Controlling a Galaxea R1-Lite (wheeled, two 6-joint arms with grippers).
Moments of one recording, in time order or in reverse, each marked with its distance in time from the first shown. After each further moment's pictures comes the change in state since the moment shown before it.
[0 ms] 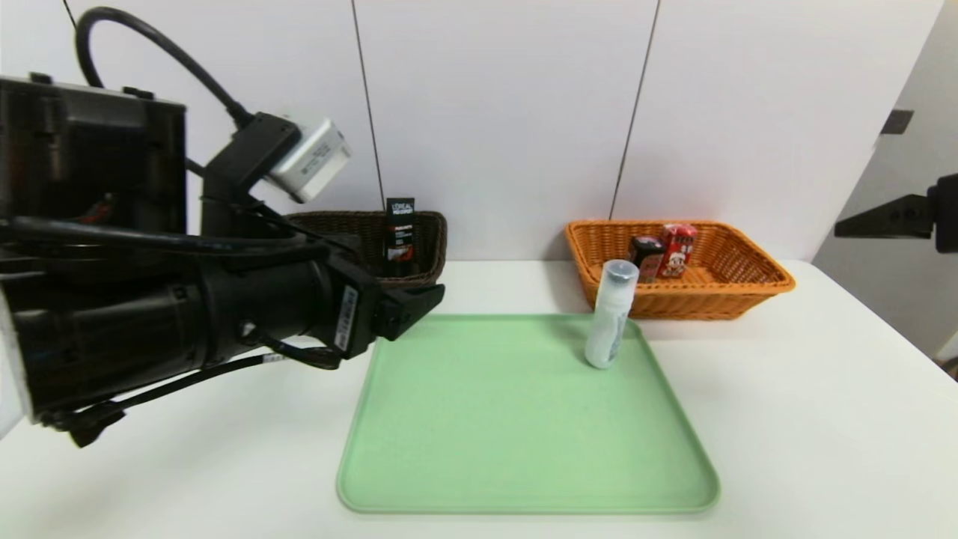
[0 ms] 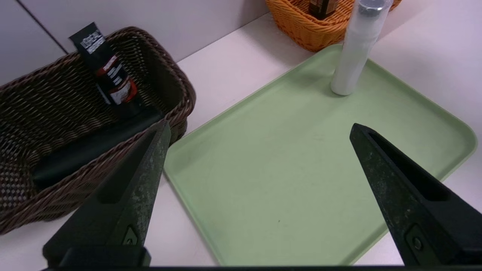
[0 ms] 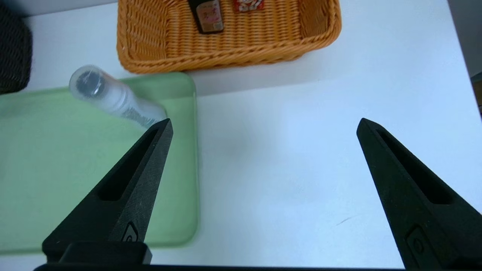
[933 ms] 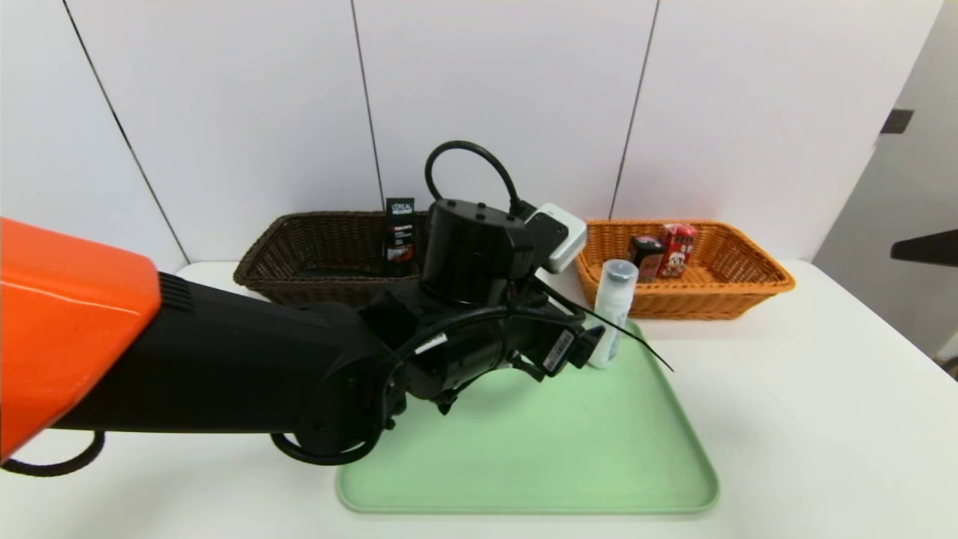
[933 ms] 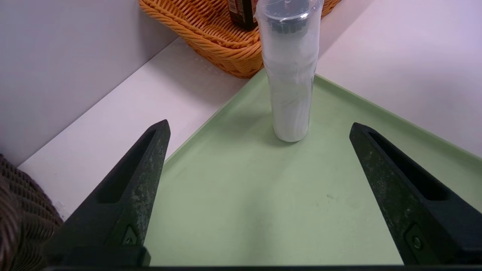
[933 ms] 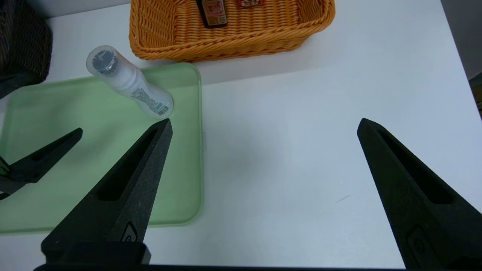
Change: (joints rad) left arm -0.140 0.530 -0.227 -0.304 -0.031 0.091; right arm -0.003 -0.143 0.088 0.002 0.006 0.014
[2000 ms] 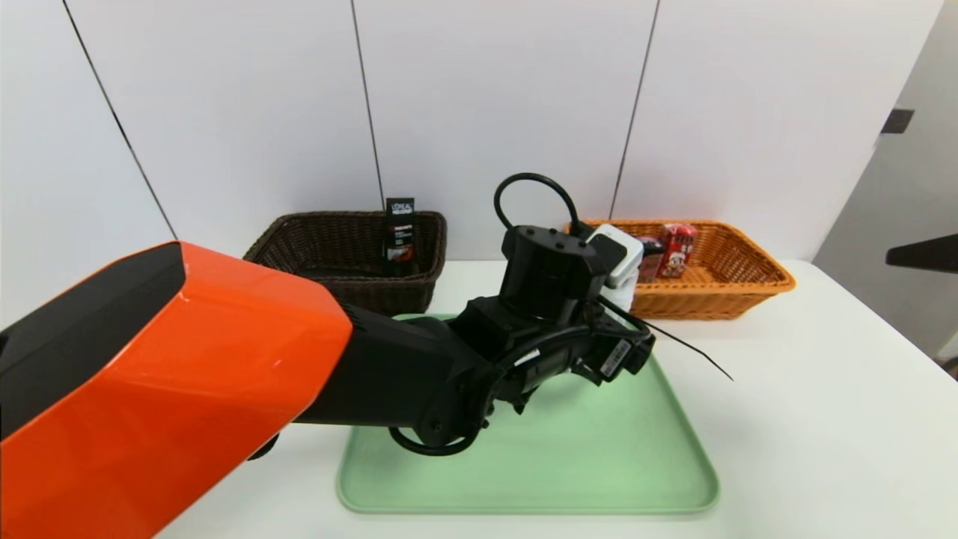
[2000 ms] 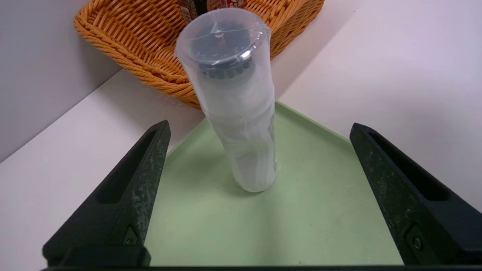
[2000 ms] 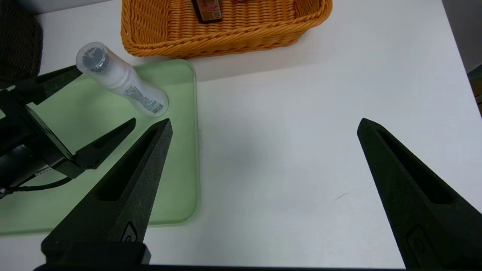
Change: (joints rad) left arm -0.045 0.207 -0.205 -0.028 -0.019 -0.026; right arm -0.005 0.008 0.010 0.000 -0.007 0.002
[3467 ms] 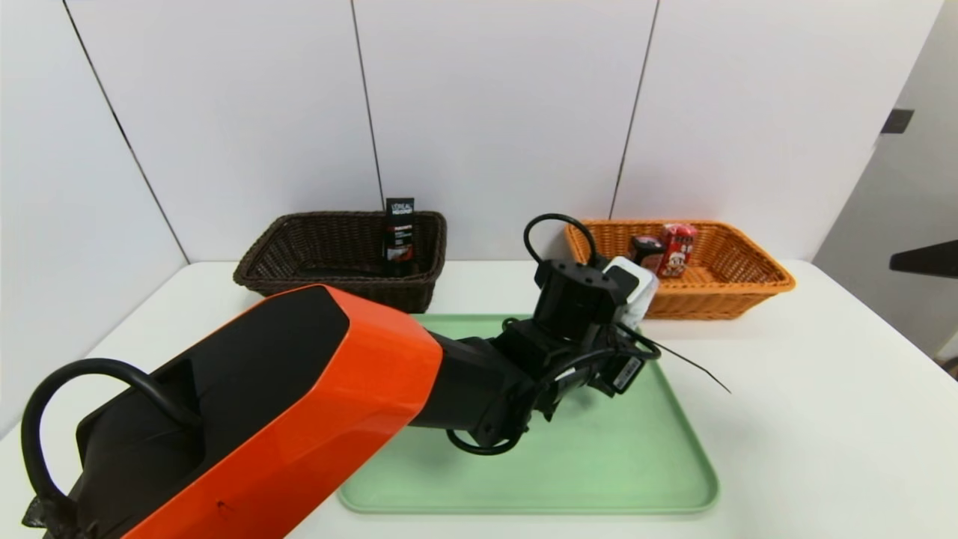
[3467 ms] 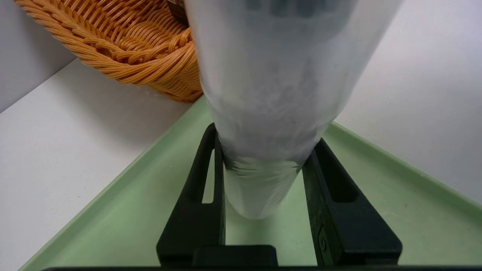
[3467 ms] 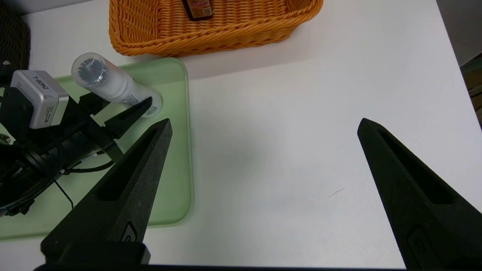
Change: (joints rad) left arm 0.007 0.187 -0.157 0.006 0.009 -0.009; right arm -0.022 0.001 0.013 -0.001 0.000 -0.003
